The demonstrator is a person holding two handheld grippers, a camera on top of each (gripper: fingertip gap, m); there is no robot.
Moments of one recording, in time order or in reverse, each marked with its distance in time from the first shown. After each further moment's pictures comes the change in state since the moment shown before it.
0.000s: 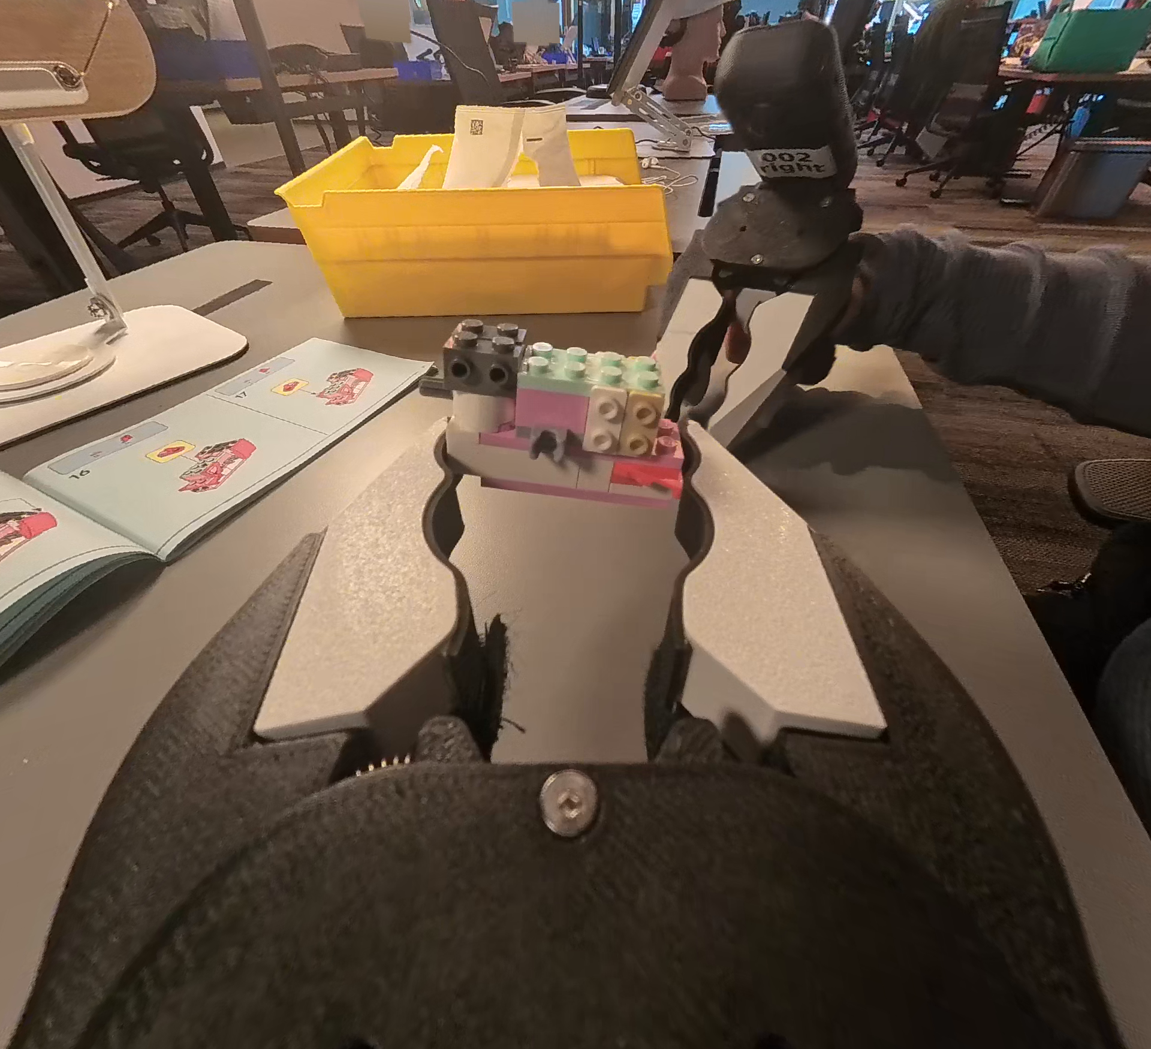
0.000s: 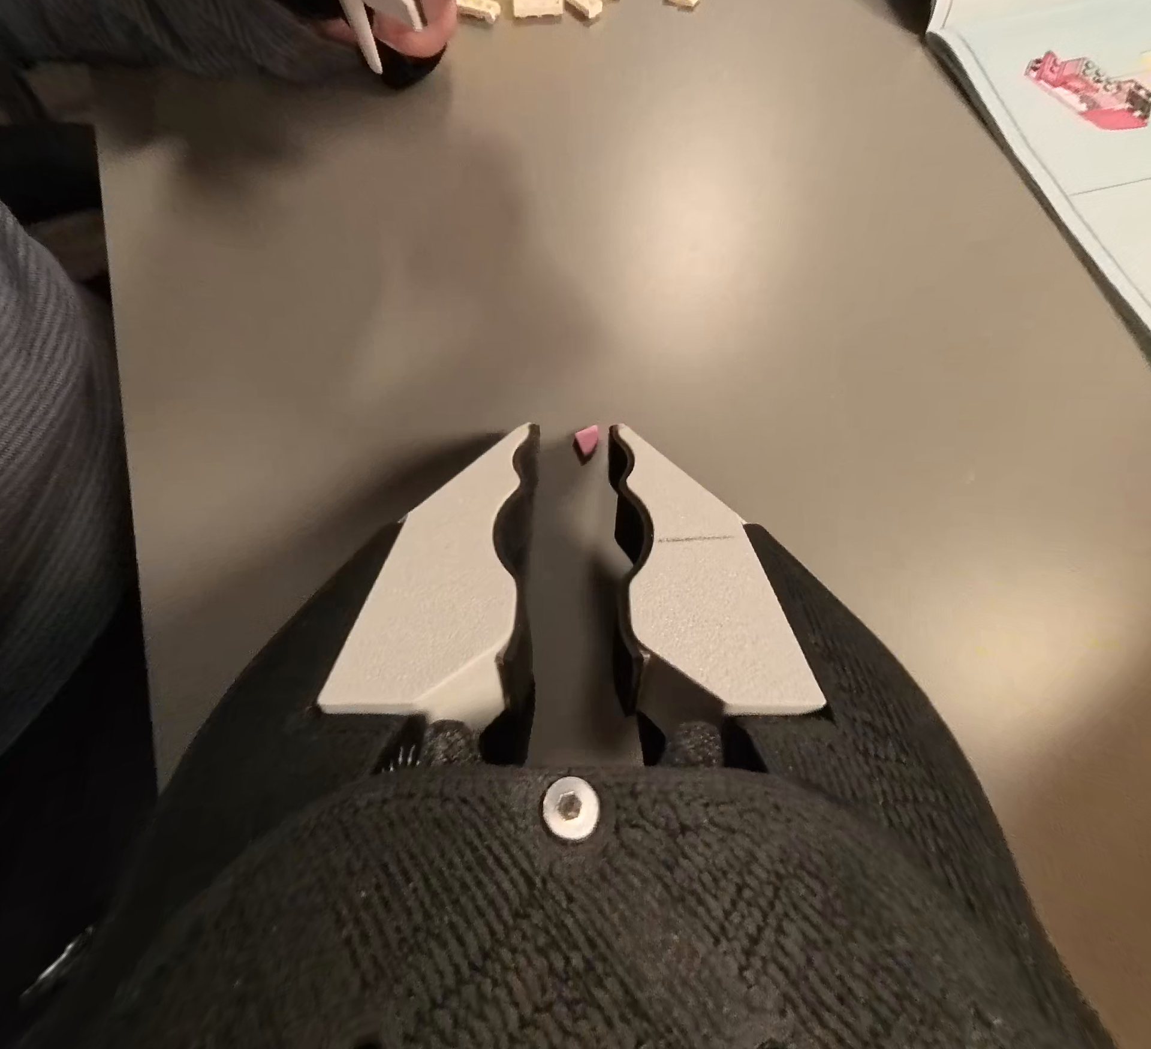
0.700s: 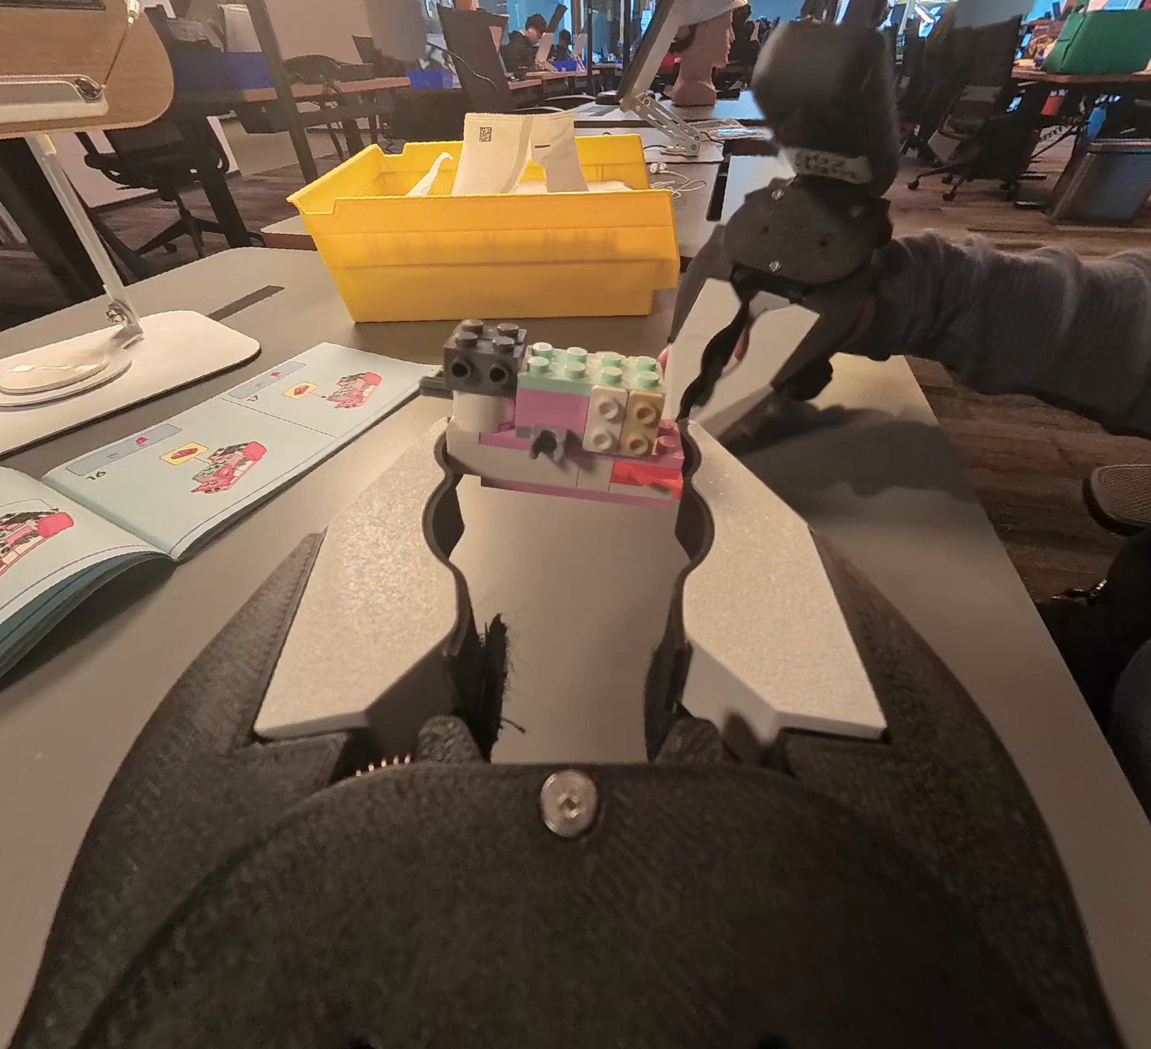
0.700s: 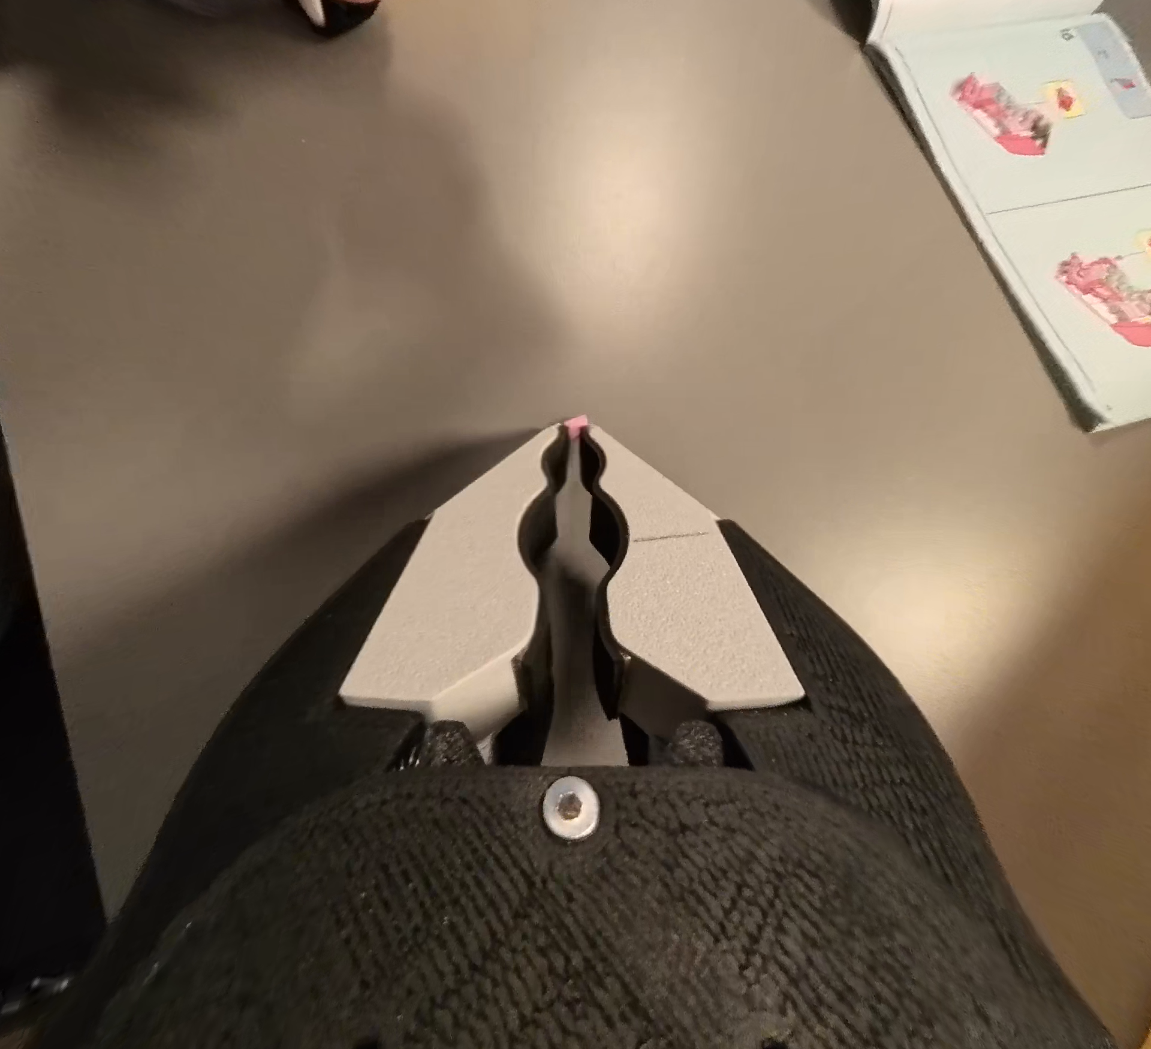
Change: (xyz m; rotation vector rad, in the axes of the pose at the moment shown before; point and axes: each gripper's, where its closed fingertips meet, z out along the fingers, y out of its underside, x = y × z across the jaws) left arm -0.001 -0.001 0.000 0.010 -0.017 0.007; right arm 0.009 -0.002 0.003 -0.040 0.141 -0.069
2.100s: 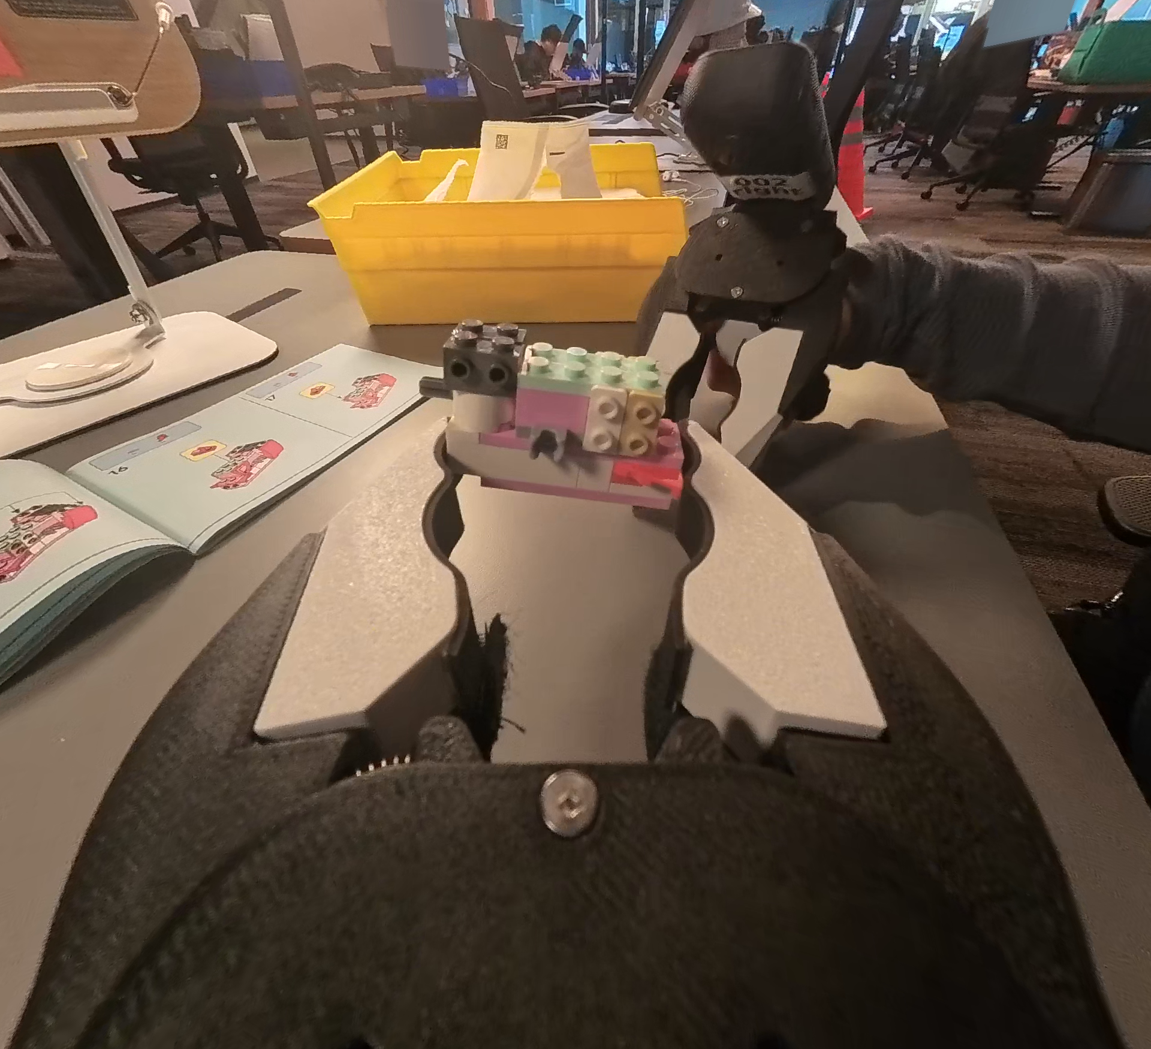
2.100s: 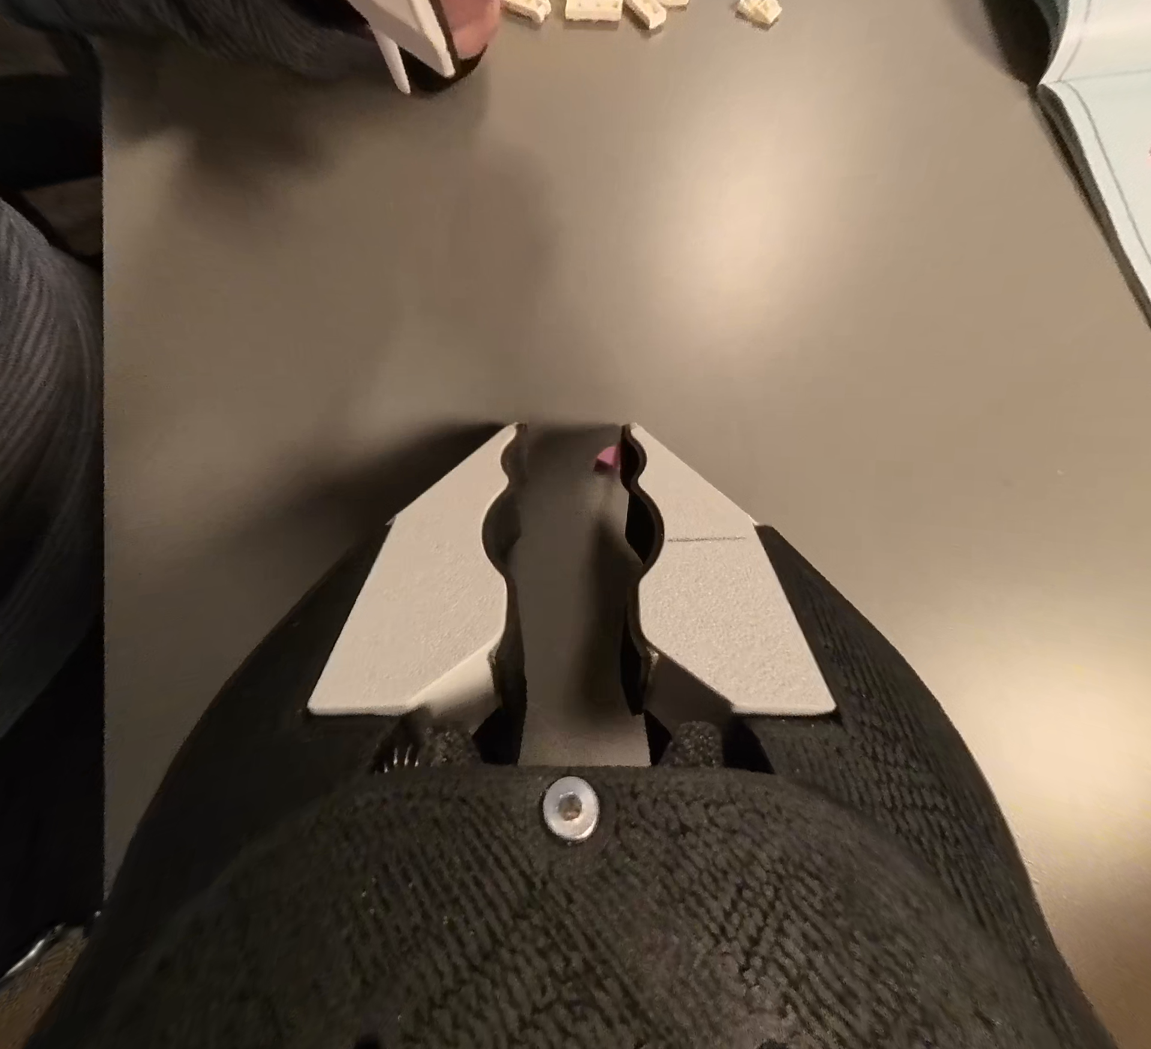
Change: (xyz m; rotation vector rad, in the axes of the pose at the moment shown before) left arm -0.005 -0.002 -0.002 0.010 -0.020 -0.004; right arm -0.017 -0.017 0.026 -0.006 -0.225 -0.007
